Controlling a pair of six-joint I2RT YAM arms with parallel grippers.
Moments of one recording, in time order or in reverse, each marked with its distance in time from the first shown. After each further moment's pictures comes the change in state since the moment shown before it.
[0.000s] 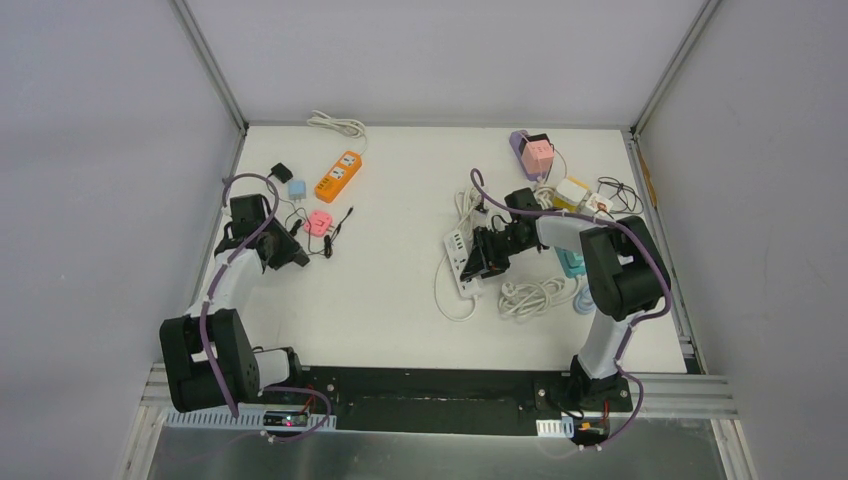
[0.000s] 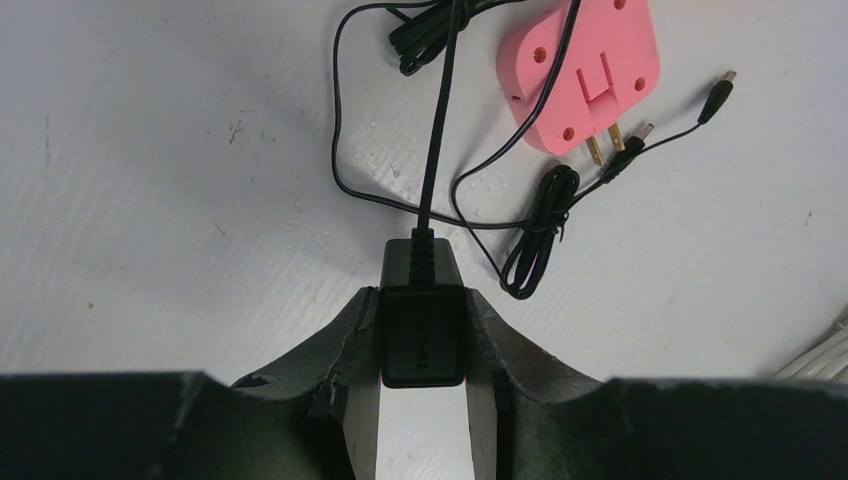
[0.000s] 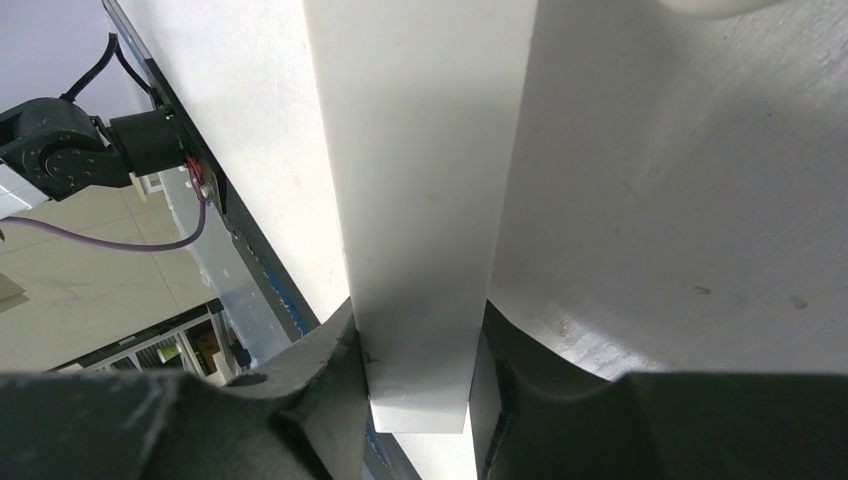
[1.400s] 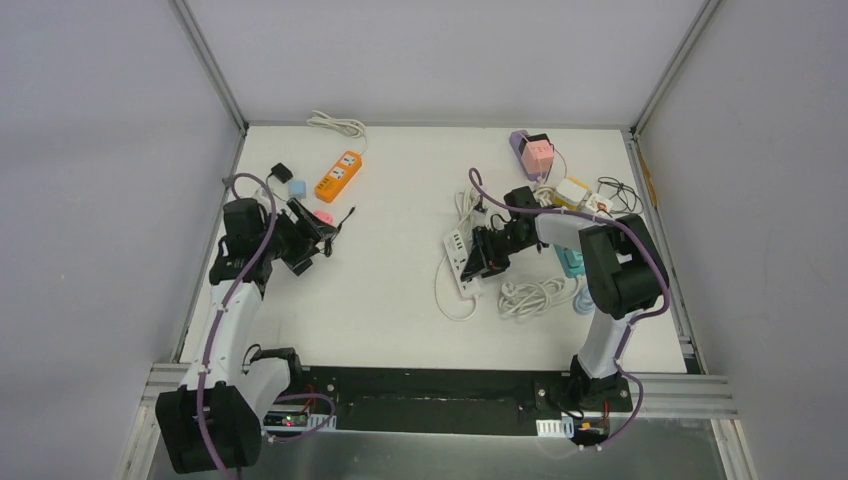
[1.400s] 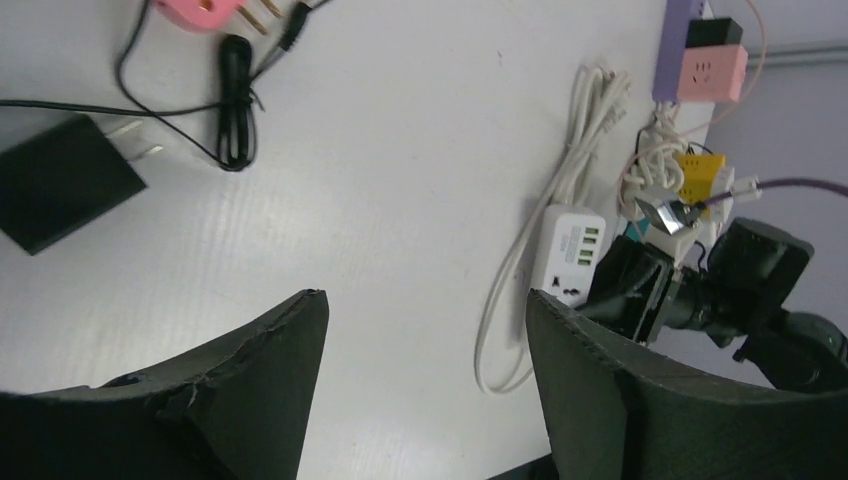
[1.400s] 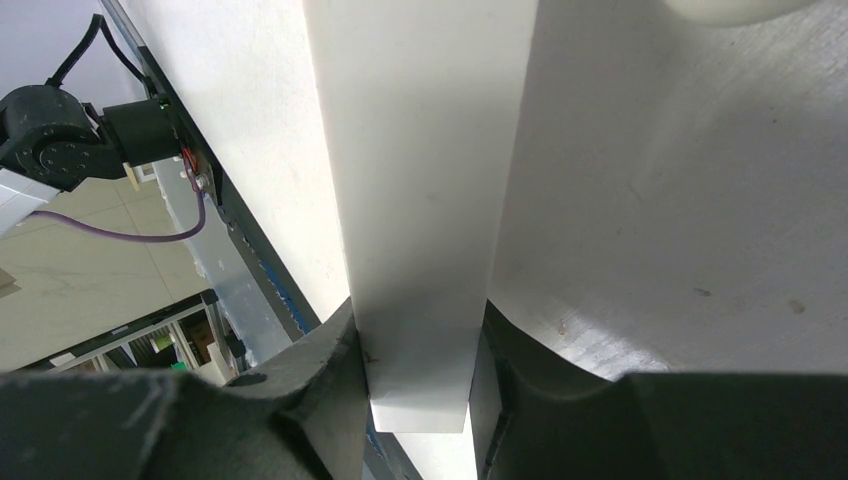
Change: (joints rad) left arm -0.027 -0.271 -0.021 -0.003 0.393 -0.145; right arm 0.000 0.014 0.029 -0.048 -0.003 -0.040
